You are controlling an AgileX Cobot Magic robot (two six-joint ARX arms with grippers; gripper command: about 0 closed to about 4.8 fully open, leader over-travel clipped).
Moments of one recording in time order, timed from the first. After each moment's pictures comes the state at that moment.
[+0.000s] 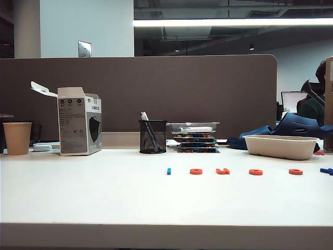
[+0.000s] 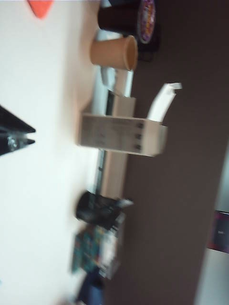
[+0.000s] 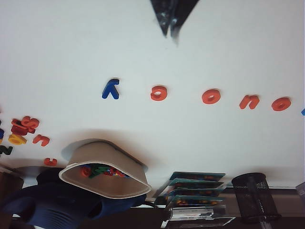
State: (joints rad) left arm -0.06 0.01 0.12 0.01 0.03 -0.16; right arm 0.00 0.06 0.01 -0.12 -0.15 0.02
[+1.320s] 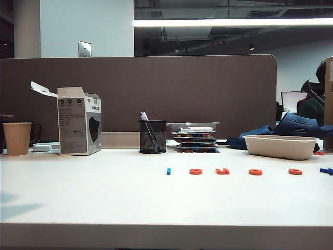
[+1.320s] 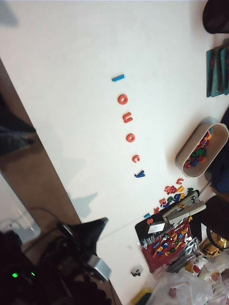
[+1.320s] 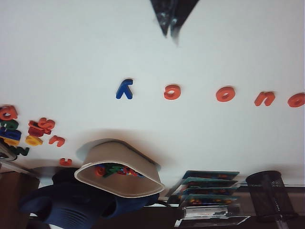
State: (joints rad) left arm -0.70 1.03 1.62 -1.12 0.12 -0.47; right arm 0.00 0.06 0.01 -0.11 -0.11 0.02
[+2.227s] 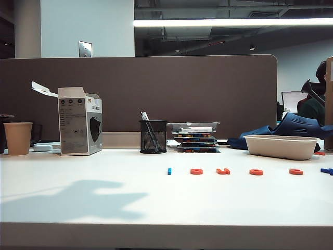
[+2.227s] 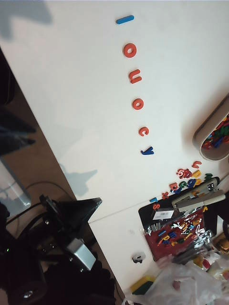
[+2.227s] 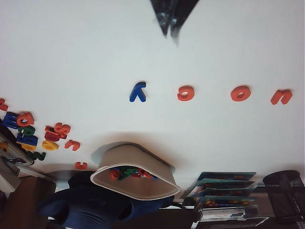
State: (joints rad) left arm -0.85 1.29 1.62 -0.92 0.10 -0.64; right arm 0.00 0.06 0.01 -0.12 -0.05 0.02
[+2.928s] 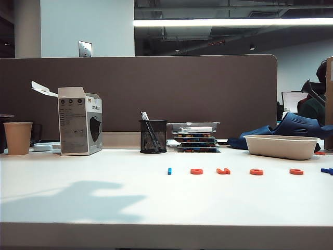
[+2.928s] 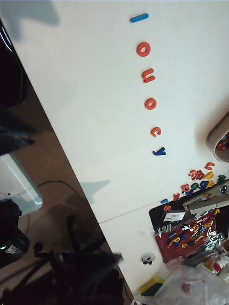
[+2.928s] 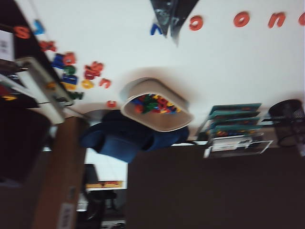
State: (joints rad) left arm -0.85 1.29 1.62 -0.96 0.11 -0.65; right arm 0.00 0.09 0.35 -0.31 0.05 0.06
